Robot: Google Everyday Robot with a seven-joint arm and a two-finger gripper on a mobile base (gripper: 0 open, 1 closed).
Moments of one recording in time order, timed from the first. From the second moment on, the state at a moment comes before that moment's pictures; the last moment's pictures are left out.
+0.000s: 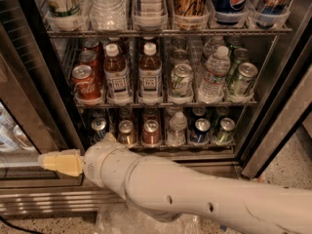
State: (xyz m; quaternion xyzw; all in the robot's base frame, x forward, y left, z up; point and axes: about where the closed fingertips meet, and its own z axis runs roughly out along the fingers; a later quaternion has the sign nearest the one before) arm 0.445 0.189 0.796 -0.20 0.78 0.36 0.46
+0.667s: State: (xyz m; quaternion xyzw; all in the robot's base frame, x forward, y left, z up) arm 0.494 0.166 0.810 -0.12 0.76 0.33 0.55
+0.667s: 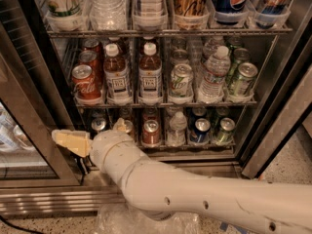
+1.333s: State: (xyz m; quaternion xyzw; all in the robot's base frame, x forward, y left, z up) arm 0.515 0.152 0.815 -0.08 0.75 0.31 0.59
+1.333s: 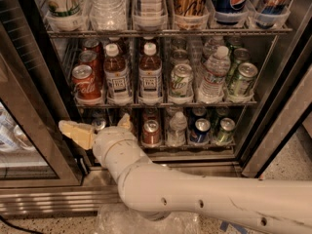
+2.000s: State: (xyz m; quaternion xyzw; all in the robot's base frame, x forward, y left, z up) arm 0.532 0.153 0.829 -0.12 0.74 0.23 0.62
